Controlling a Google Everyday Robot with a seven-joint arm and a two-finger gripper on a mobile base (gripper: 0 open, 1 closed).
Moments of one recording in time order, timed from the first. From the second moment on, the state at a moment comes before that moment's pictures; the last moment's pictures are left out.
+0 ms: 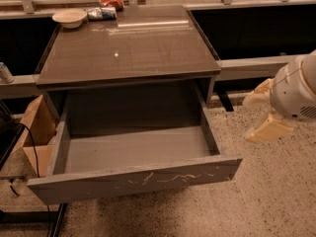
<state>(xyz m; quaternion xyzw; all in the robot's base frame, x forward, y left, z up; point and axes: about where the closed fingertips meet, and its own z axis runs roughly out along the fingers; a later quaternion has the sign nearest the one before) 0.428 -0.204 0.905 -0.61 0.76 0.00 0.22</state>
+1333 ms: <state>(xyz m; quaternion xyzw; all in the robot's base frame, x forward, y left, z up) 0.414 -0.194 0.839 -0.60 0.74 0.10 0.29</state>
